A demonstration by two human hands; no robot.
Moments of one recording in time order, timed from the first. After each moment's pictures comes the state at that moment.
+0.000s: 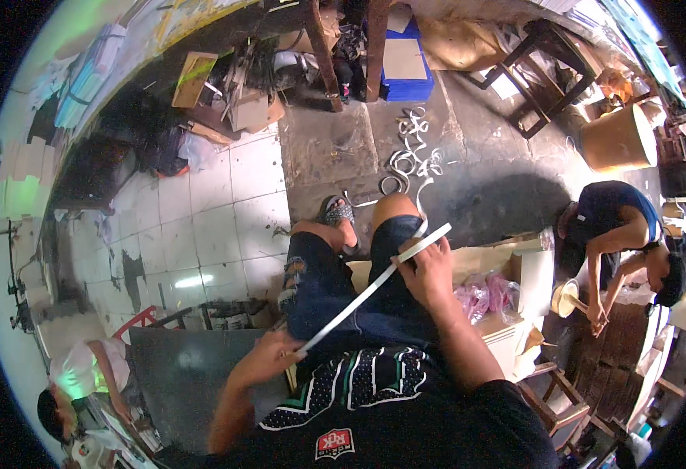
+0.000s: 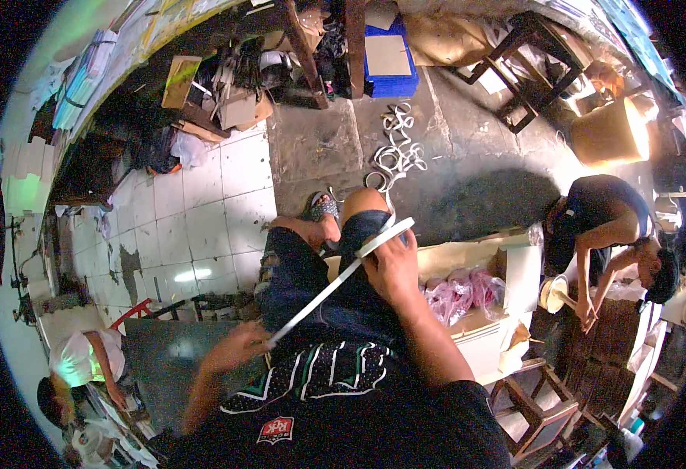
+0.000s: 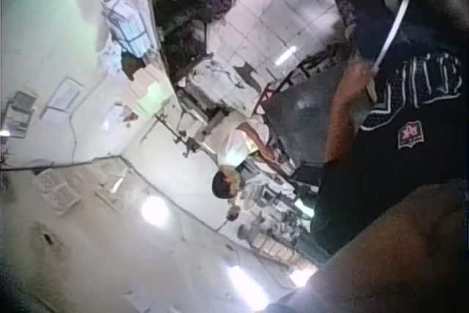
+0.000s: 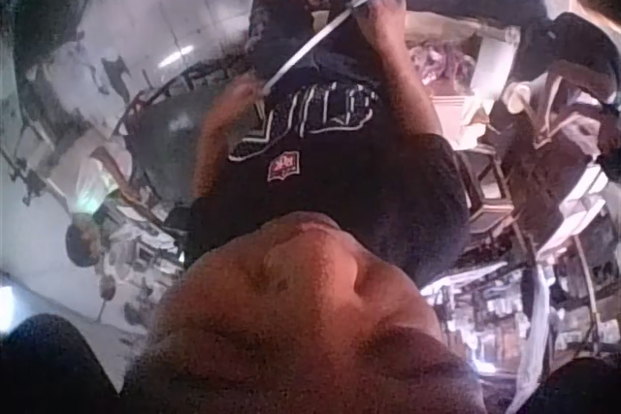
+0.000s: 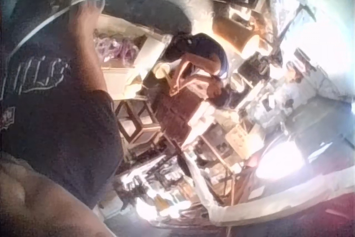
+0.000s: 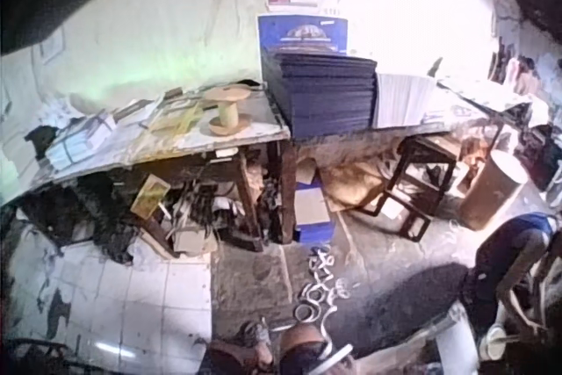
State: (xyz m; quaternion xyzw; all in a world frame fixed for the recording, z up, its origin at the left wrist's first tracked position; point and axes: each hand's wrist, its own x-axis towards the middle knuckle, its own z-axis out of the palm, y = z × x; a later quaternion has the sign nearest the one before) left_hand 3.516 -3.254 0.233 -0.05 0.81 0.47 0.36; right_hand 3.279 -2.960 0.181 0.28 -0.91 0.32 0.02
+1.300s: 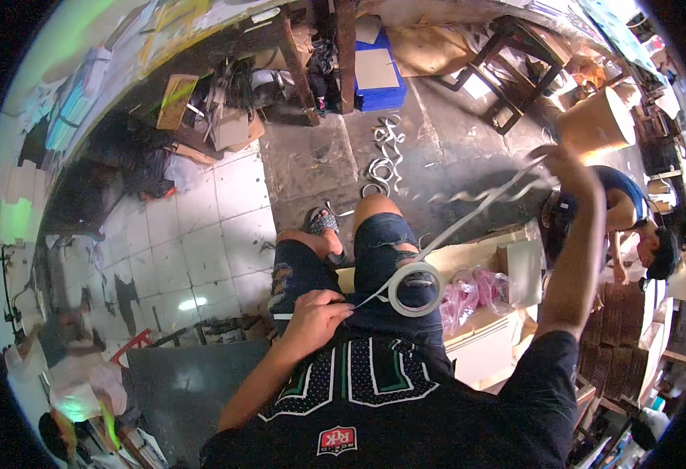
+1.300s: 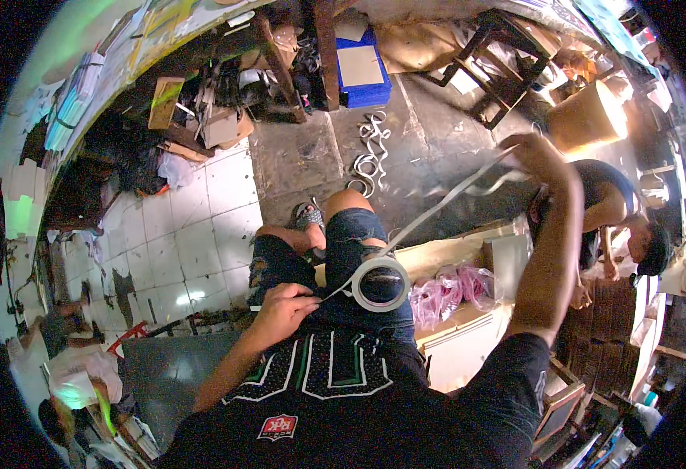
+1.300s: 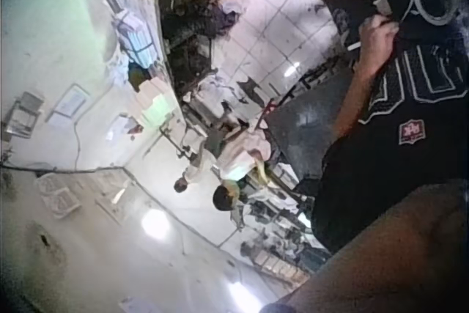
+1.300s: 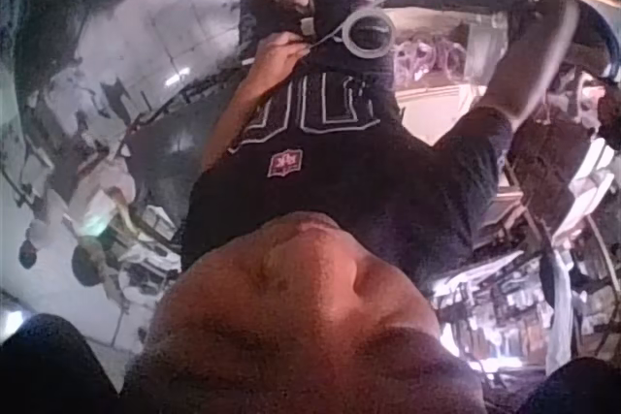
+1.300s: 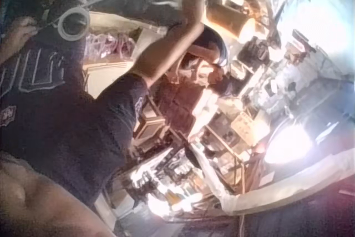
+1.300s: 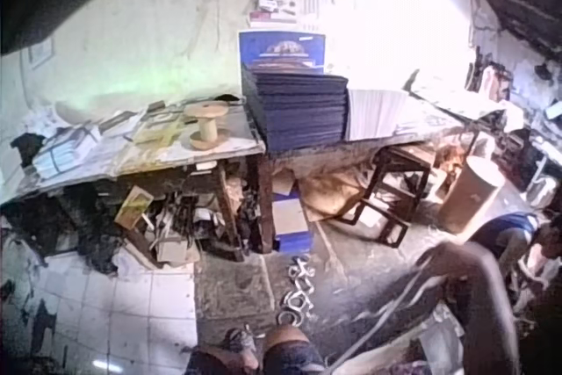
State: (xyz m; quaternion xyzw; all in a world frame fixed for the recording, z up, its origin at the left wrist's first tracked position) left_hand 3.424 -3.164 0.216 0.08 0.92 0.37 0.08; right_hand 3.074 -2.754 0.343 0.16 -0.93 0.24 -0.21
